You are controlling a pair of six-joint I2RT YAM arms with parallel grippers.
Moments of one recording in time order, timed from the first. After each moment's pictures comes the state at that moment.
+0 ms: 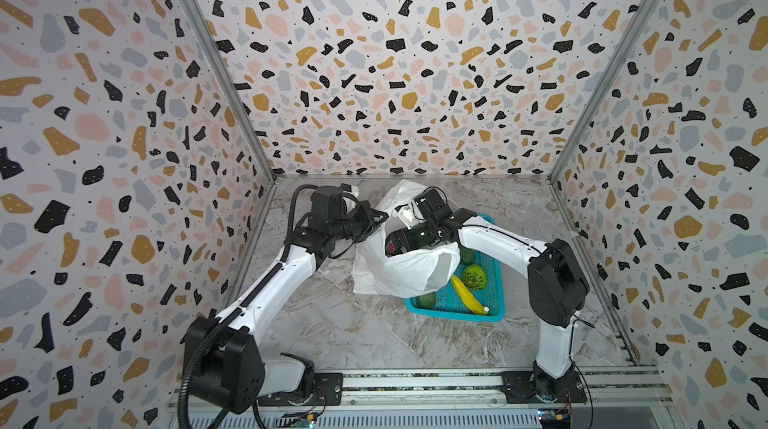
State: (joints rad) left arm -0.30 1.32 1.05 -0.21 0.58 -1.00; right arm 0.71 1.91 1.53 -0.46 -0.58 0.24
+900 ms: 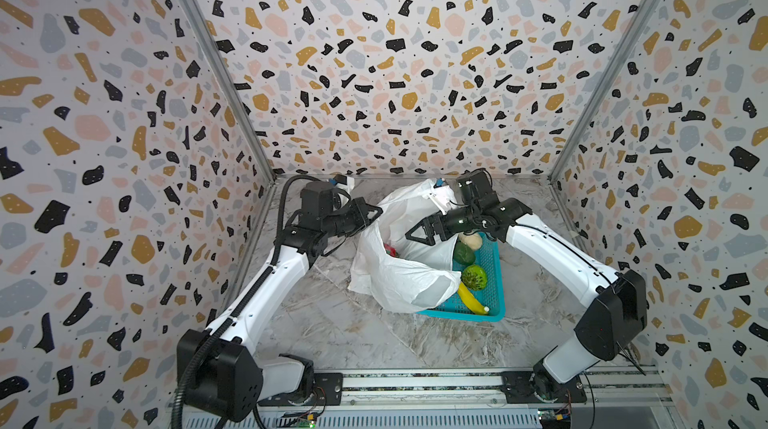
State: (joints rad) left arm -0.26 1.29 1.10 -0.27 0.57 -0.81; right arm 0.59 1.60 1.47 -0.63 -0.70 0.14
